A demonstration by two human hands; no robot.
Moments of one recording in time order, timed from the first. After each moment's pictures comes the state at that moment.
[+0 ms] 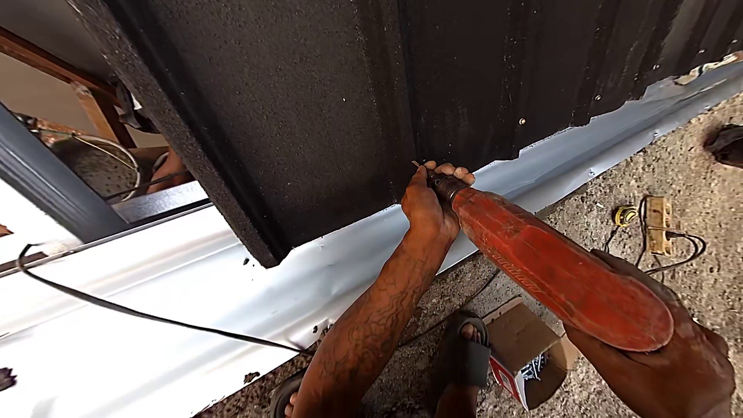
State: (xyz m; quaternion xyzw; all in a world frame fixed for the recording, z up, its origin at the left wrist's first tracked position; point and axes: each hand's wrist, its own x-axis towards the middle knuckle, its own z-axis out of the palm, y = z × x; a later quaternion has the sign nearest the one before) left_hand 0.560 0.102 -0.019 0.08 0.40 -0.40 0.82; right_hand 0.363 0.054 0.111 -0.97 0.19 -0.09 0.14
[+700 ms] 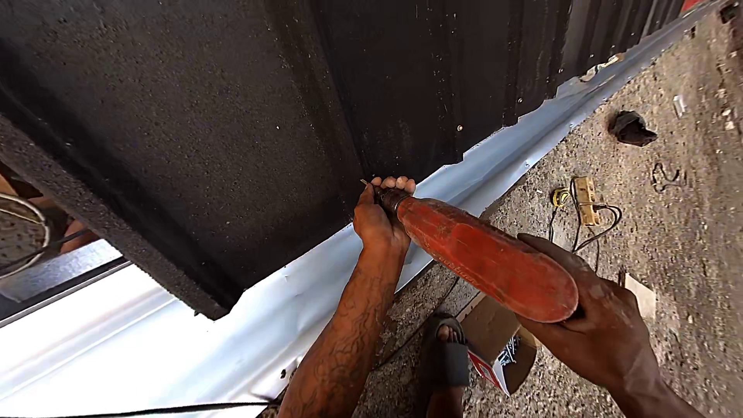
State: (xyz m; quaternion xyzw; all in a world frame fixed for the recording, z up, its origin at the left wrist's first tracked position) left_hand 0.562 0.093 -0.024 0.07 0.42 -0.37 0.83; right_hand 0.381 0.043 0.122 -0.97 0.17 -0.07 0.14
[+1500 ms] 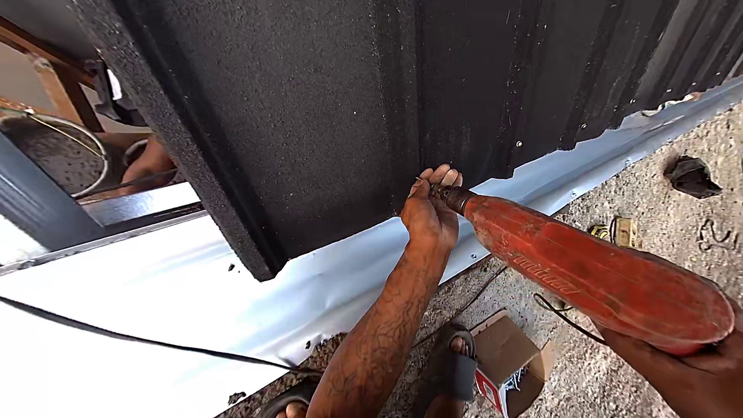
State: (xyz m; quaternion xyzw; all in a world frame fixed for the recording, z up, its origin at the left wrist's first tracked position) left_hand 0.569 0.090 -0.038 0.05 0.43 -0.34 0.84; right_hand 0.400 0.032 0.149 -0.97 0.23 -0.01 0.12
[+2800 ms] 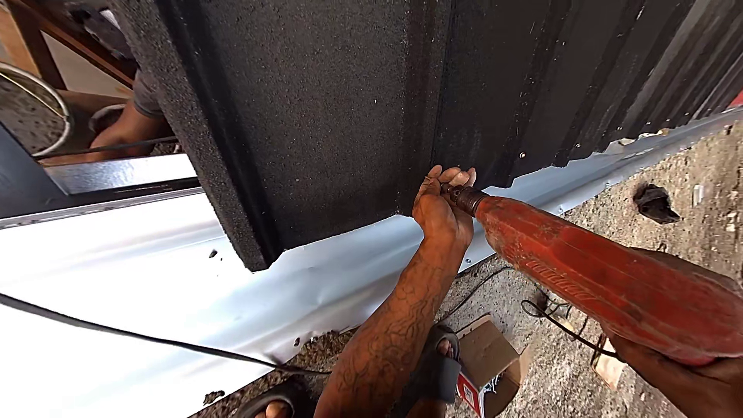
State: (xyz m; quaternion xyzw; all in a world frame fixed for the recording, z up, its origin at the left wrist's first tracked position) left_hand 0.575 0.085 -0.028 0.00 0.47 -0.30 0.83; right_hand 0.423 0.035 0.172 -0.96 0.24 0.11 0.11
